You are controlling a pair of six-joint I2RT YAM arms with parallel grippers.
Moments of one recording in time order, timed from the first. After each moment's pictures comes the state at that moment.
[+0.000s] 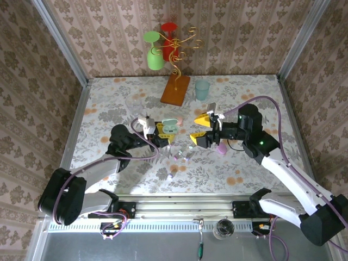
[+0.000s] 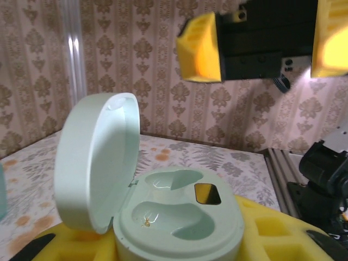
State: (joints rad) left arm -0.51 1.23 0.45 0.93 0.91 -0.17; right arm 0.44 1.01 0.86 -0.08 -0.79 0.02
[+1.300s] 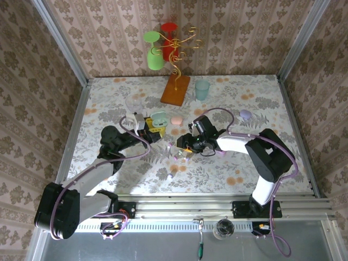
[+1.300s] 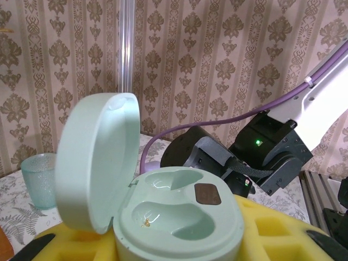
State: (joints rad) left arm -0.42 1.10 0.44 0.84 0.83 -0.23; right arm 0.58 1.76 0.89 -0.01 -0.49 0.83
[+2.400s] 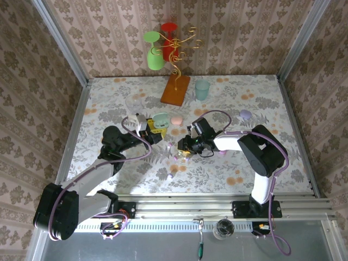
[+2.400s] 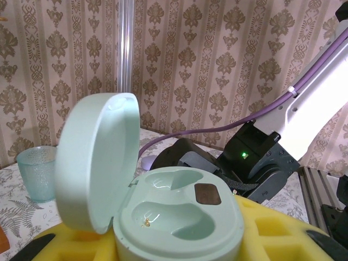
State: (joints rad) left arm -0.44 1.09 0.44 0.80 0.81 -0.21; right arm 0.58 1.85 0.89 0.05 -0.51 0.82
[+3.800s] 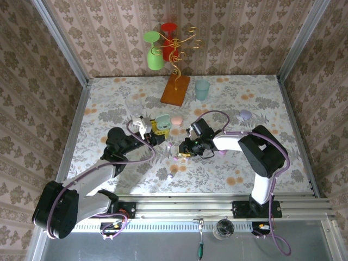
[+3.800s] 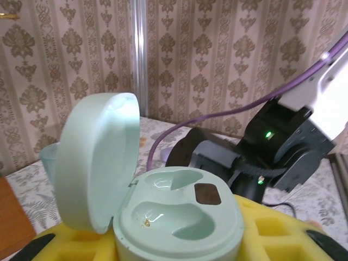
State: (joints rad) left arm -0.51 1.10 0.41 0.77 0.67 -0.06; right arm 0.59 1.82 0.91 -0.09 -0.50 0.75
